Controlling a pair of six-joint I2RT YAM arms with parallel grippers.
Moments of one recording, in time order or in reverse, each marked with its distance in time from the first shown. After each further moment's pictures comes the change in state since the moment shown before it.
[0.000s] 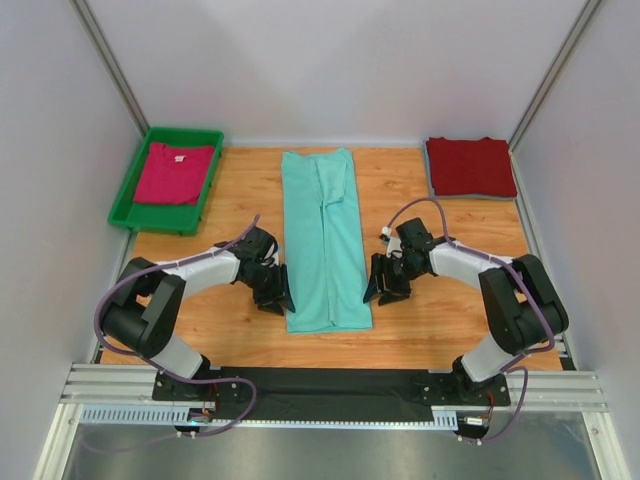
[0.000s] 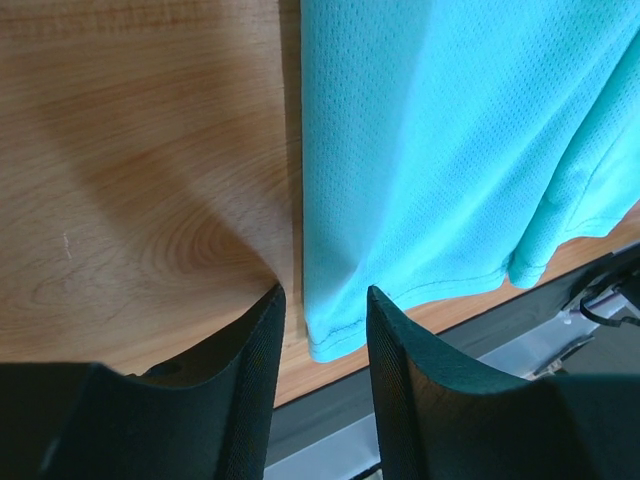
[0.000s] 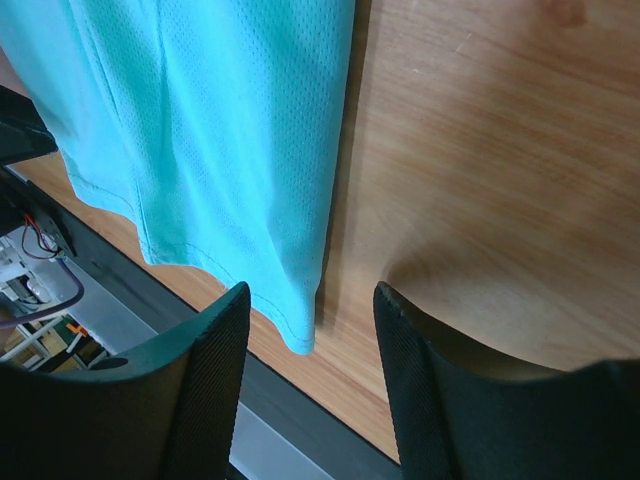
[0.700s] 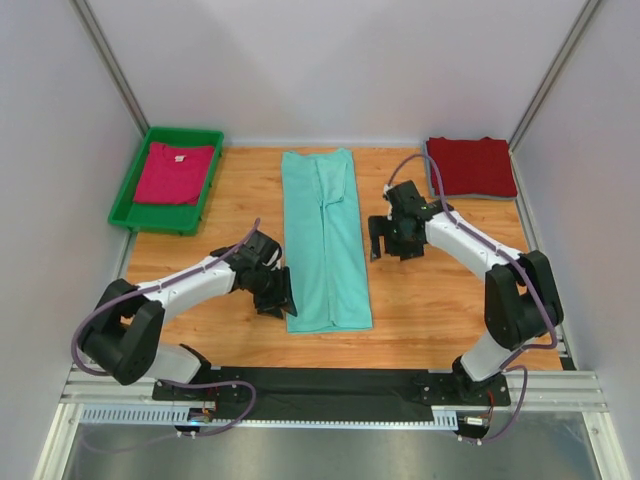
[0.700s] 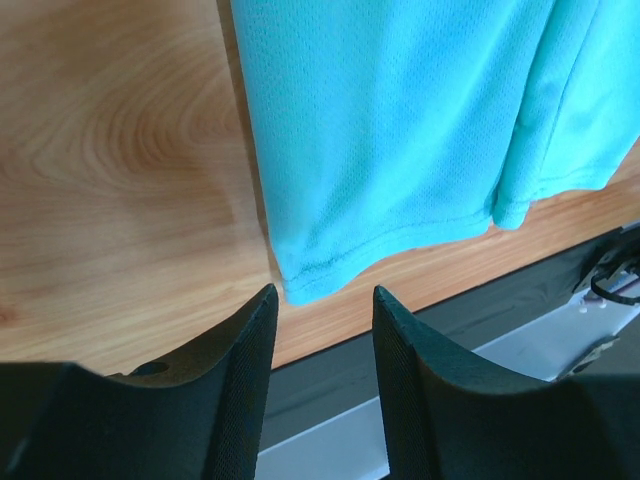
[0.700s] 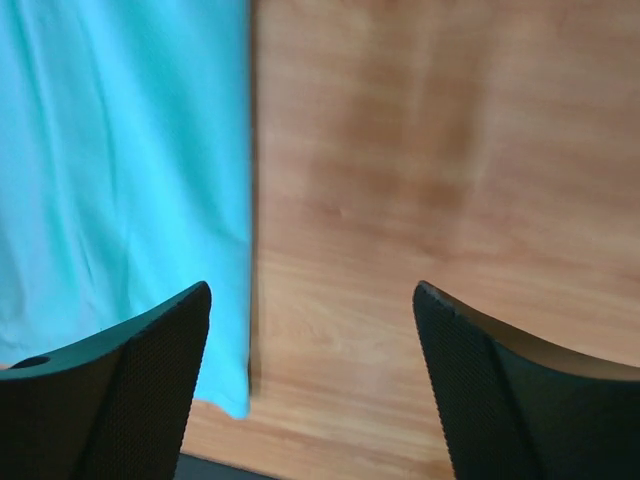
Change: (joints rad) left arm -0.099 -0.174 -0.034 -0.065 -0.064 -0.067; right arm 0.084 0.056 0.452 -0.245 0.570 -0.049
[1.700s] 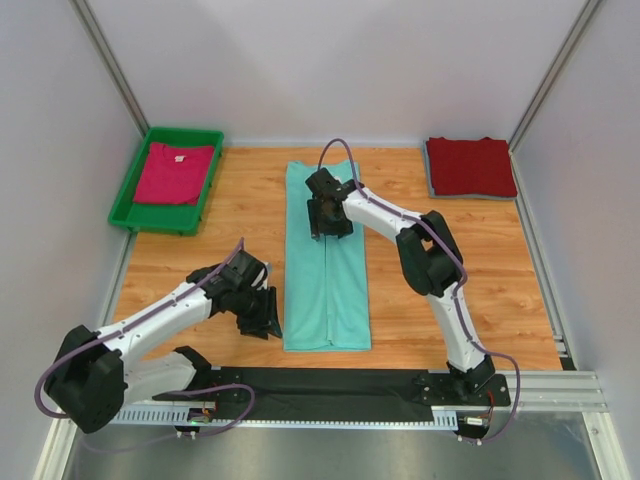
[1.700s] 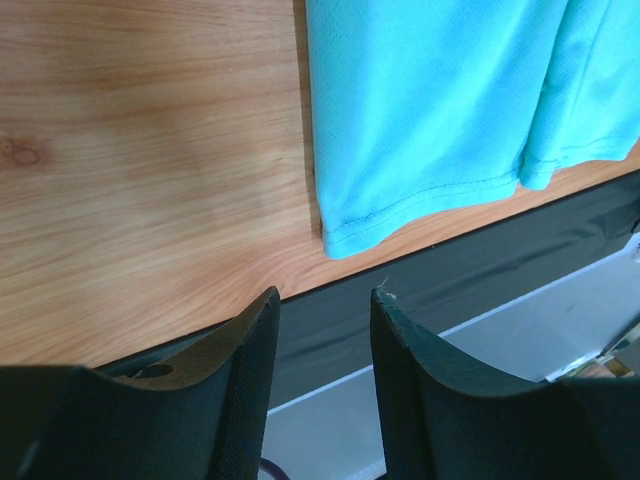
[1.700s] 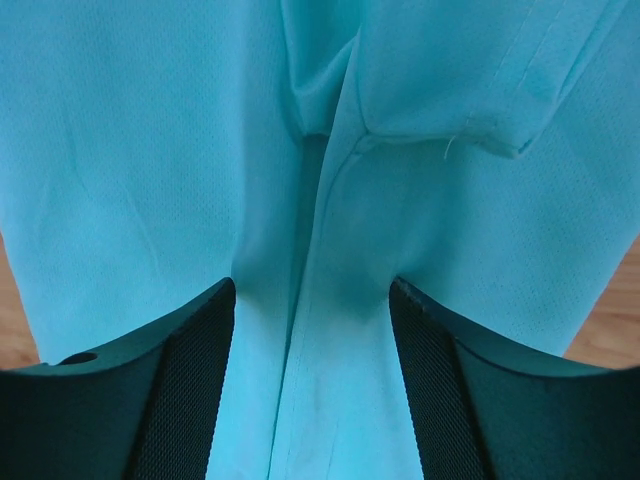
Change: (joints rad) left arm -0.035 -0.277 -0.114 -0.173 -0.021 0.028; right arm 0.187 0.630 0.601 -0.031 0.107 0.145
